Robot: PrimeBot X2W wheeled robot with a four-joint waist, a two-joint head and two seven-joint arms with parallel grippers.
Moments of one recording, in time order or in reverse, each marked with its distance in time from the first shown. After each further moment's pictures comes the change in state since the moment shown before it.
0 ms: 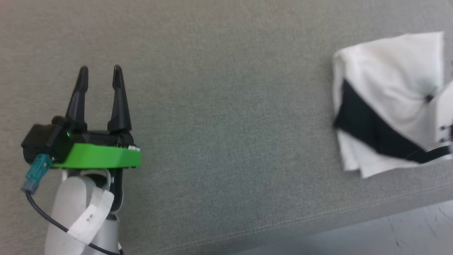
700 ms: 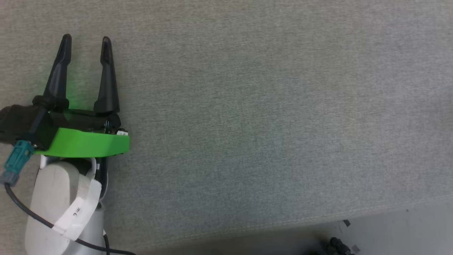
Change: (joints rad) left arm -0.059 0.072 -0.018 -0.118 0.038 0.002 0.062; right arm -0.205 -0.152 -0.469 0.151 -0.341 0.000 -0.089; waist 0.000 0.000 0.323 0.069
